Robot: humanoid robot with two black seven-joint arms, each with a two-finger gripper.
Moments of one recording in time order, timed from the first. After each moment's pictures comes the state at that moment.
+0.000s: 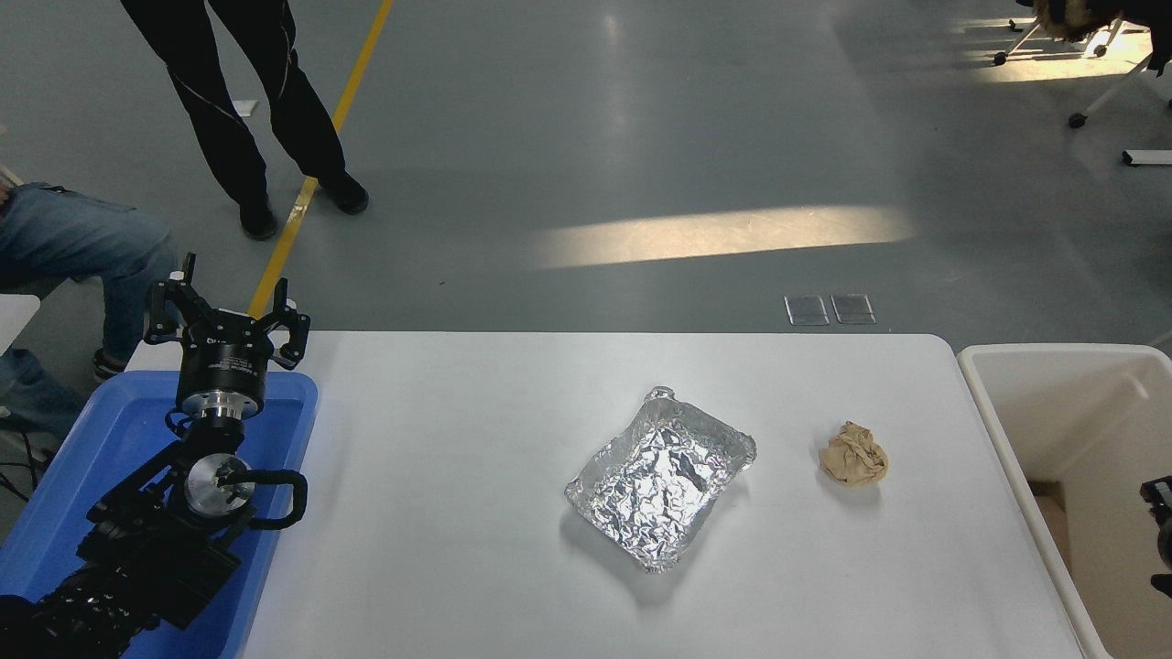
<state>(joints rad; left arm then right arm) -0.61 0.19 -0.97 -0.40 -0.12 -0.54 -0.56 0.84 -0.65 -0.76 0.52 0.34 -0.03 -0.12</state>
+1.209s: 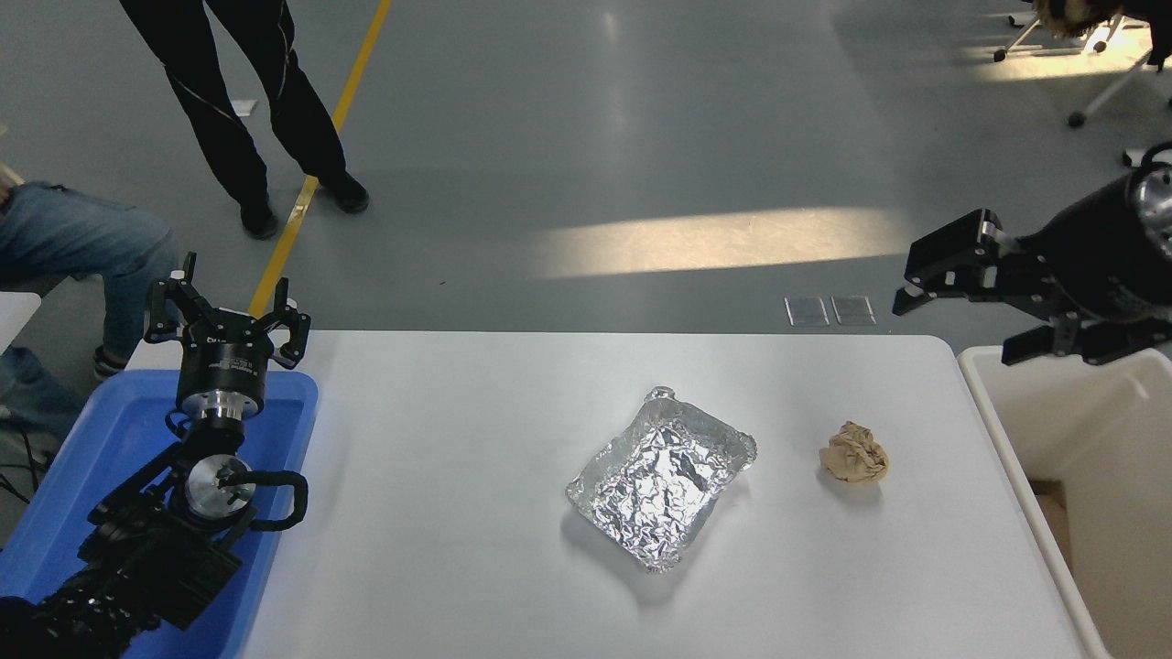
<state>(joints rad) -0.61 0.19 -0.97 -0.40 -0.12 -0.54 -0.56 2.68 -0.48 -1.44 1.73 0.20 0.69 -0.11</state>
